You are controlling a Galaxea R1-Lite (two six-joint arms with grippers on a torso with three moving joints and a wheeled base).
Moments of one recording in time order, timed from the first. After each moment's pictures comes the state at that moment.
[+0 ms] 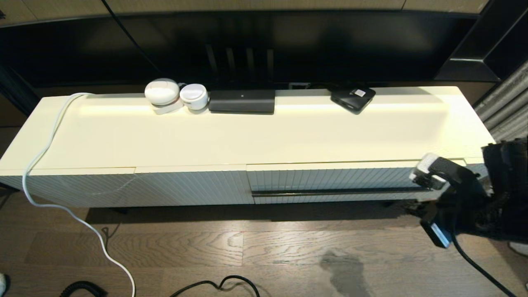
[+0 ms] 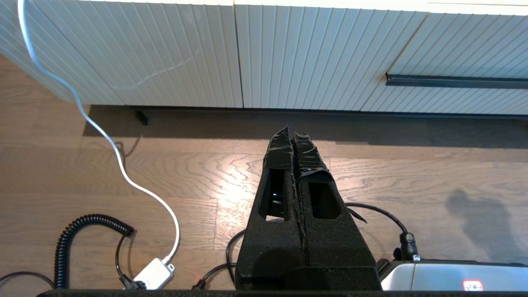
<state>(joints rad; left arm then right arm) 0.00 0.00 -0.01 -0.01 0.00 -0.06 0.26 1.41 -0.74 -0.02 0.02 -0.44</state>
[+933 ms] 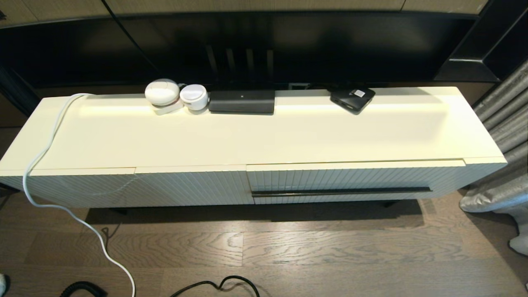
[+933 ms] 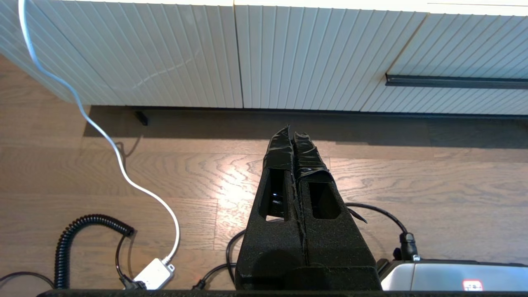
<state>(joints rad) 0.00 0.00 -0.01 -0.01 0.00 -0.06 0.12 0.57 -0.57 0.82 0.06 -0.52</state>
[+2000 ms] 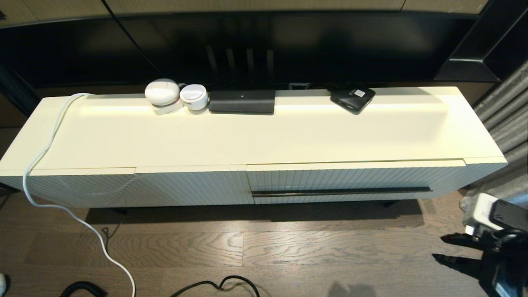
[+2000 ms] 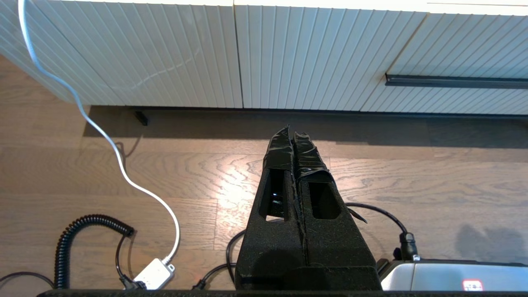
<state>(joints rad) 0.00 0.00 -0.01 -0.01 0.00 -0.06 0.26 1.18 -0.62 0.13 0.12 -0.60</state>
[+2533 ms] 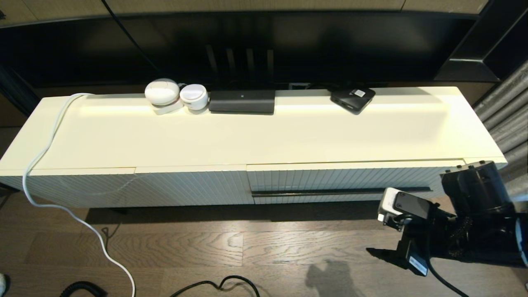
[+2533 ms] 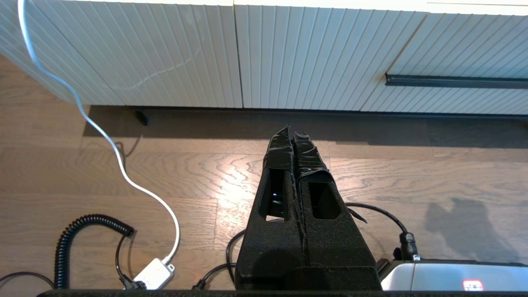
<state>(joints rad) 0.00 0.00 -0.01 -0.01 0.00 -0.06 0.39 1.55 -0.67 -0.16 0.12 -0.63</state>
